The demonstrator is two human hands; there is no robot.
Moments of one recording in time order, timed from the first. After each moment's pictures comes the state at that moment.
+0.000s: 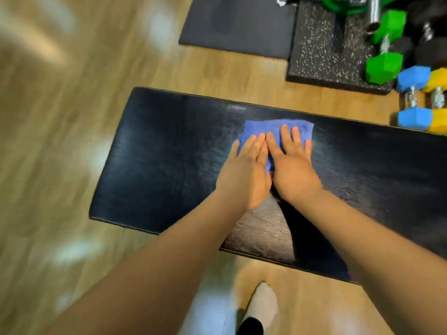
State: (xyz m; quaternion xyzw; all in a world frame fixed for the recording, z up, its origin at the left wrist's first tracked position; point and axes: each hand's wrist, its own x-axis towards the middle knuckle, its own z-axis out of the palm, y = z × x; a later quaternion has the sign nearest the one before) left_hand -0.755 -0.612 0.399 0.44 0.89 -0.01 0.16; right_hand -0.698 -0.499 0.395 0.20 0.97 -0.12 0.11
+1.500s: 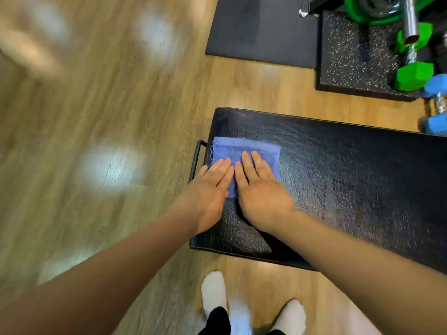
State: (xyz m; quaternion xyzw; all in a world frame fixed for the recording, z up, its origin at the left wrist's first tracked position) left_hand -0.912 -0.852 0.395 0.53 0.84 0.02 0.13; right_hand -0.825 -0.721 0.407 0.08 0.98 -0.10 0.15
